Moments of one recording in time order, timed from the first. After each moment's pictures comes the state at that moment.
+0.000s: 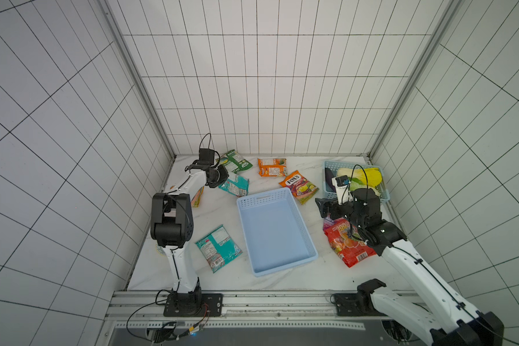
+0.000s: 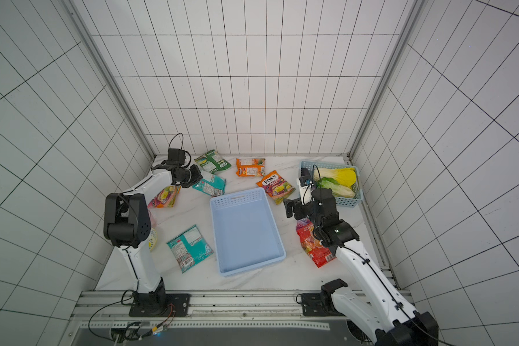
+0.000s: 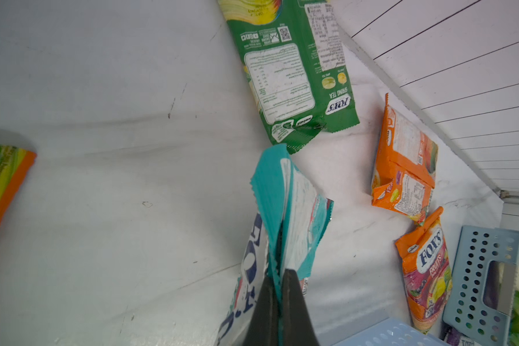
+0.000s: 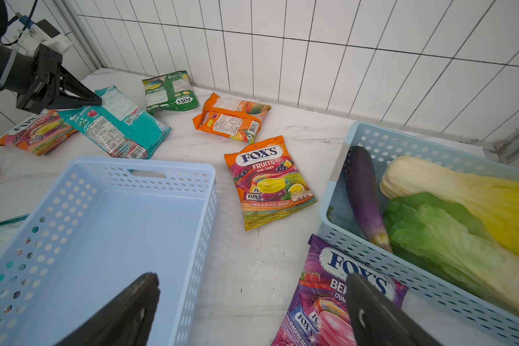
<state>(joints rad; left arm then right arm) -0.05 1.95 1.52 -0.49 0.28 -0.60 0.48 0.93 0.76 -0.27 -0.05 -0.01</state>
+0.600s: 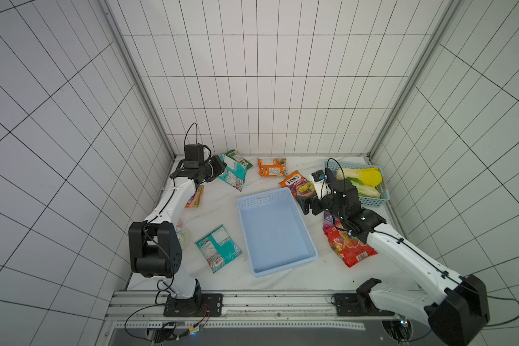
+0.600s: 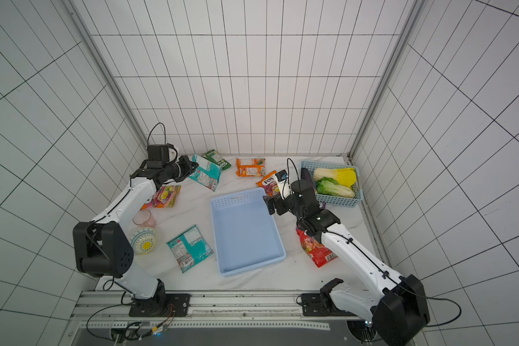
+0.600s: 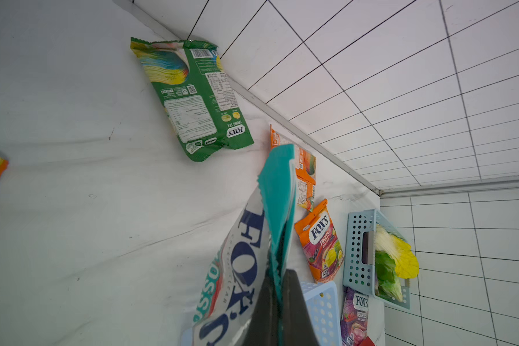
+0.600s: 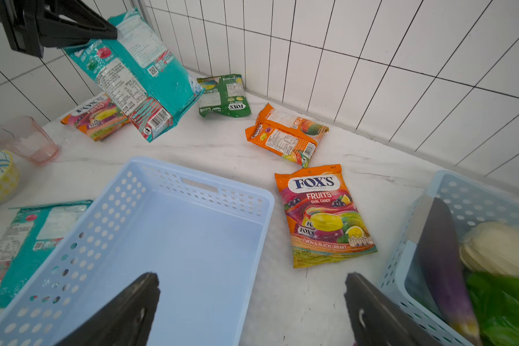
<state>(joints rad) -0.04 1.60 1.36 -0.37 0.43 -0.70 0.63 1.16 0.91 -0.19 -0.08 0.04</state>
